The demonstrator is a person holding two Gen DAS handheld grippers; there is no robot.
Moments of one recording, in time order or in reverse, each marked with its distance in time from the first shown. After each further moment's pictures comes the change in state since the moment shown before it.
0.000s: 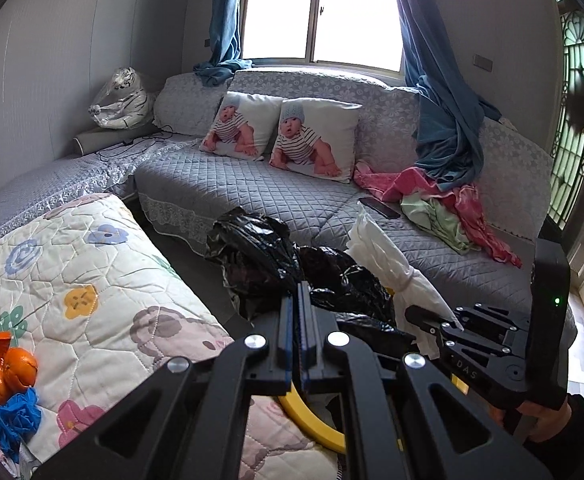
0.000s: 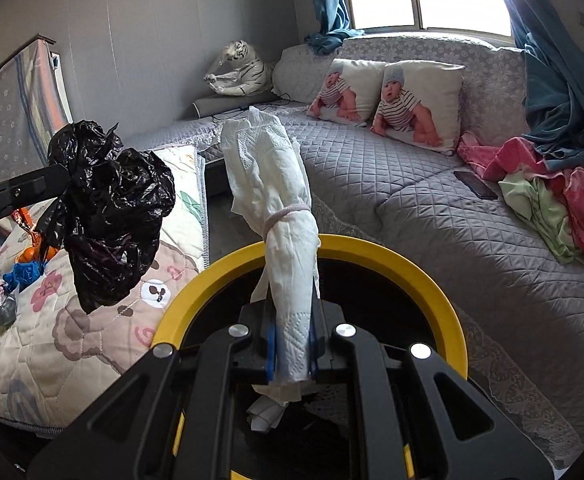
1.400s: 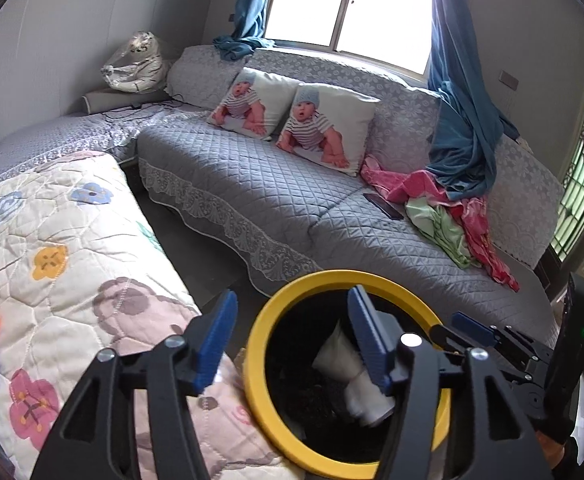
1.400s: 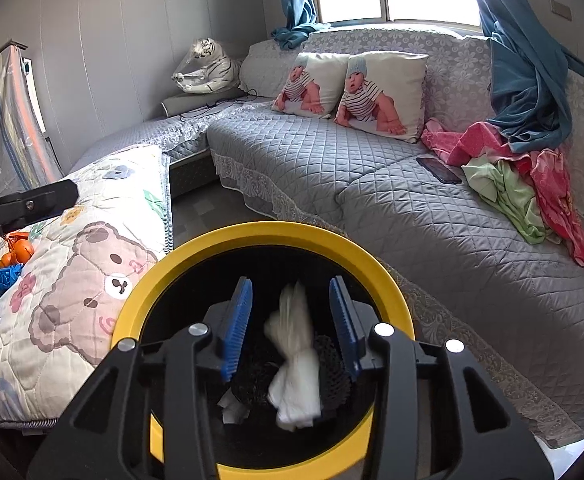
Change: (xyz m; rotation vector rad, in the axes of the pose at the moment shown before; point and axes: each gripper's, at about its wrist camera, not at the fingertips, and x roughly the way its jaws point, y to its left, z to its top) left arm 0.032 0.002 -0.007 -0.148 0.037 0.001; right arm -0.014 -0.026 -0.007 0.054 0.021 -0.101
